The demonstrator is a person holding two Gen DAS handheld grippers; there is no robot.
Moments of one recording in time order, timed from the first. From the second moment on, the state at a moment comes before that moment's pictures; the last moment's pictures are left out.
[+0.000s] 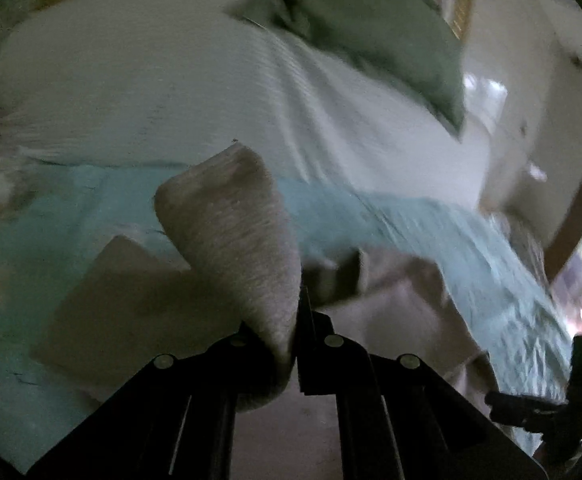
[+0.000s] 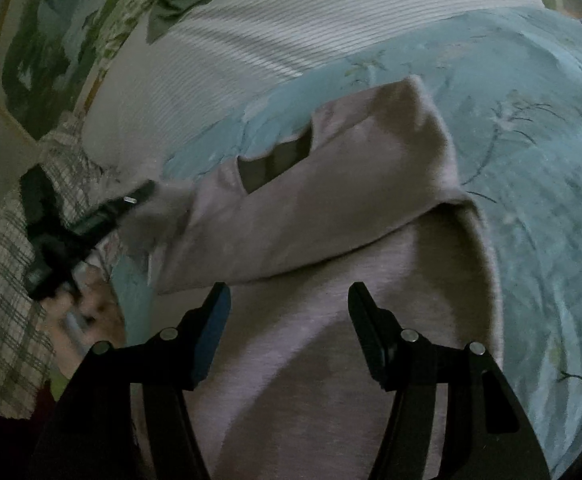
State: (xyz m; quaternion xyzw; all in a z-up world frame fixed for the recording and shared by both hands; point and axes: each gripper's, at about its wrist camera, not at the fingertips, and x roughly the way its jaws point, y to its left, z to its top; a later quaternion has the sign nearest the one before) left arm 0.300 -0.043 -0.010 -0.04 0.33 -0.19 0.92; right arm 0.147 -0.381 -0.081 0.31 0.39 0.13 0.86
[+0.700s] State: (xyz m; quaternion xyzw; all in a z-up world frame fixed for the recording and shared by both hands) left arm 0.252 -0.084 -0.096 0.07 0.41 -0.17 0.89; right arm 0.203 -0.363 -0.091 0.30 0.41 0.11 0.86
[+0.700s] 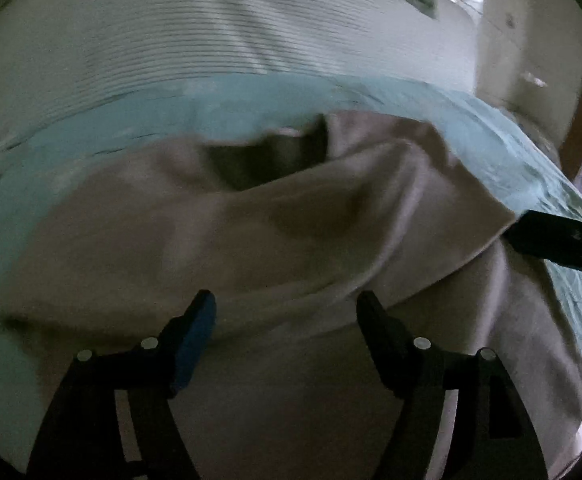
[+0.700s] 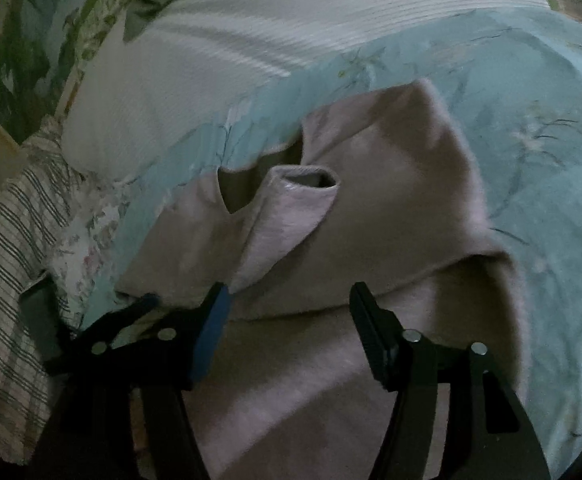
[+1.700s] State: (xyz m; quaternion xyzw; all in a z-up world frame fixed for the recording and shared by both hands) left arm 0.292 0.086 -0.126 -0.05 0.46 0.03 0.89; right arm 0.232 -0.425 -0.126 0.35 0.37 0.03 0.86
